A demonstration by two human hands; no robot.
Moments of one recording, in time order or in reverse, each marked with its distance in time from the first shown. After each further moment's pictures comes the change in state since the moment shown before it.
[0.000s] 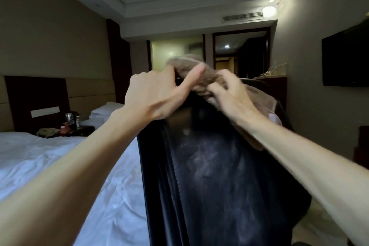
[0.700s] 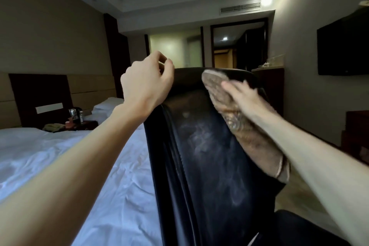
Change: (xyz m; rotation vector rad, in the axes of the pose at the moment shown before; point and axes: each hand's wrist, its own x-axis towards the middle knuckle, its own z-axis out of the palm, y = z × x) left_hand -0.035 0.004 -0.036 -0.280 0.218 -0.230; right_hand -0.042 0.035 -0.039 -0.011 -0.077 0.338
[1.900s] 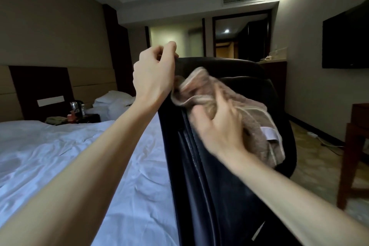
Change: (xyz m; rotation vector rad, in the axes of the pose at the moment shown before) left_hand -0.007 -0.010 -0.011 -0.566 -0.047 -0.355; right_hand -0.130 -0.063 0.094 -0.009 0.212 -0.282
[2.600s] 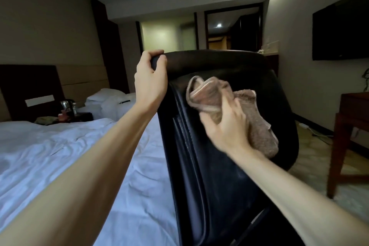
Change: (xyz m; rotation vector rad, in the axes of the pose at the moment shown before) left_hand 0.005 -0.055 0.030 -0.103 -0.028 0.050; right_hand 0.005 0.071 -0.006 -0.151 0.034 -0.105
